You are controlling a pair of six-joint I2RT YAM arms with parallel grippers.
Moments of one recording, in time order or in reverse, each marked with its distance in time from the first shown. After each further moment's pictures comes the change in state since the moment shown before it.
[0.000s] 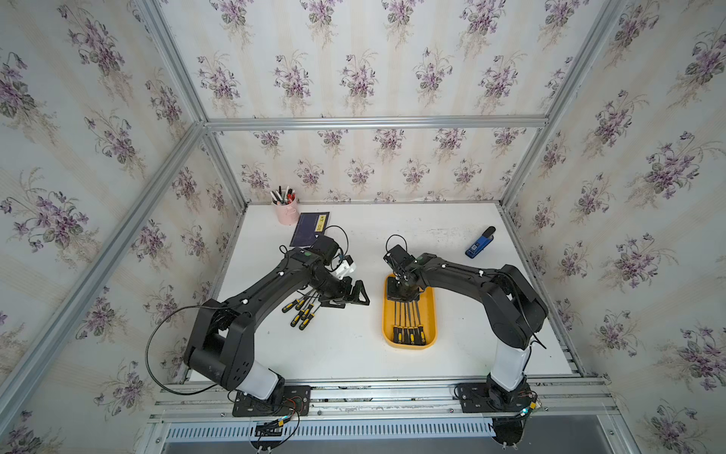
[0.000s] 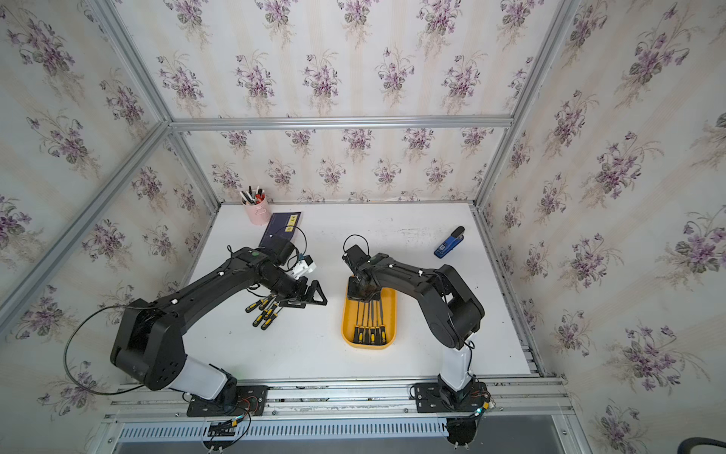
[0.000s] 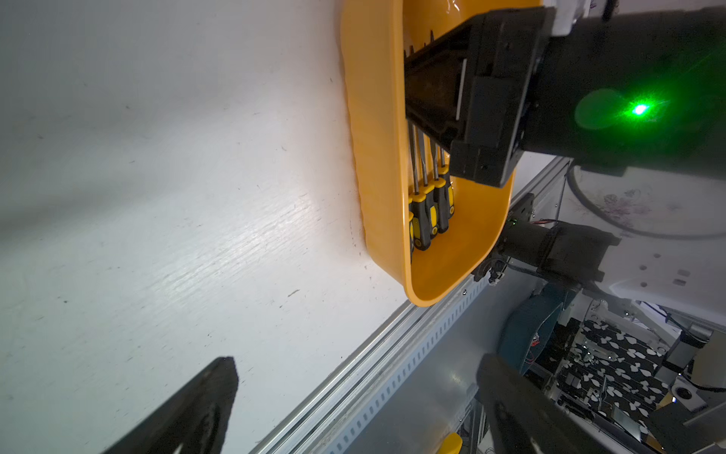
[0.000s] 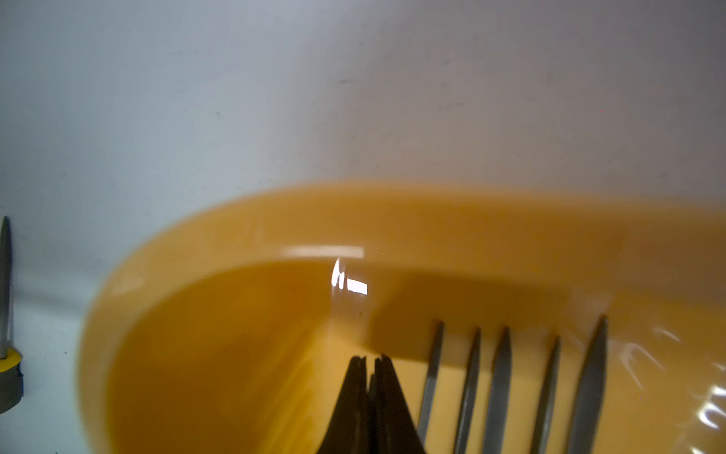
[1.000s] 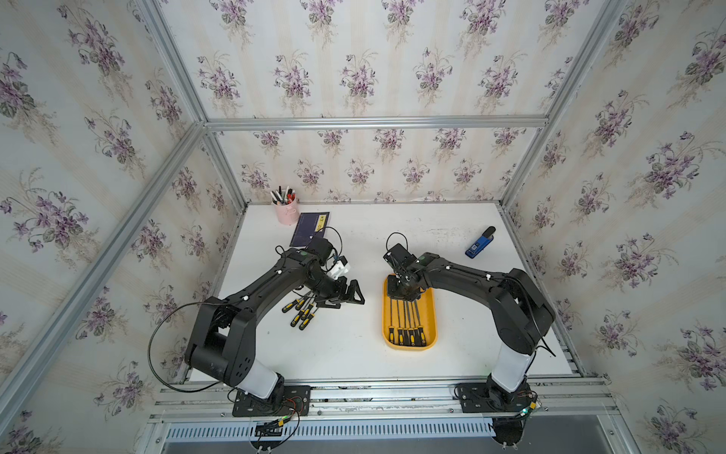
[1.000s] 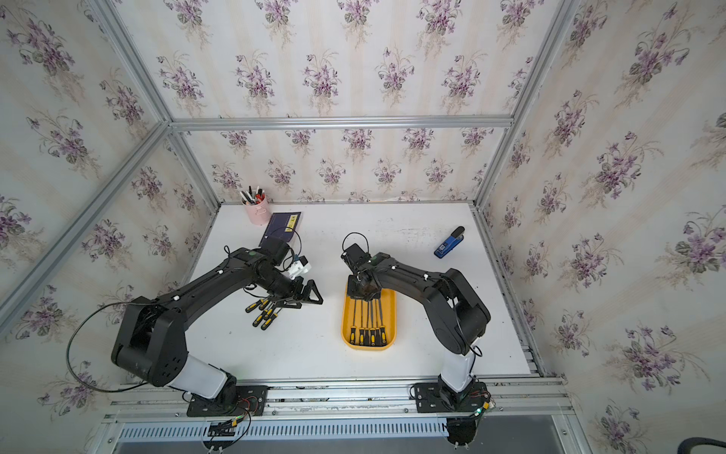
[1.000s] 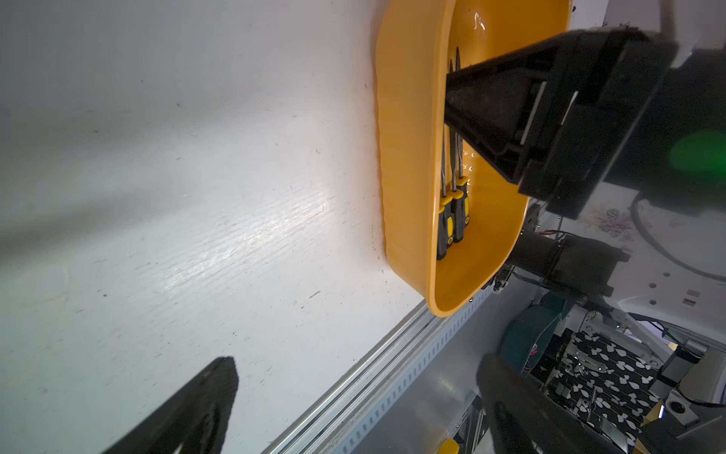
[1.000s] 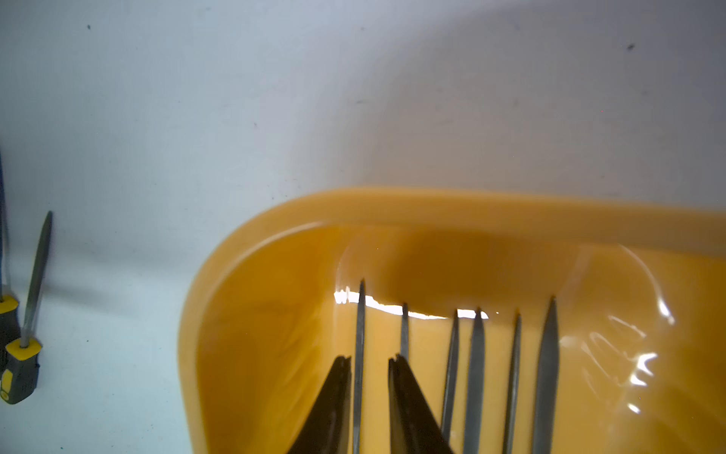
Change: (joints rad) left arm 0.052 0.010 -0.027 0.008 0.000 0.019; right arm 0.012 -0.070 0.003 -0.029 0.057 -0.001
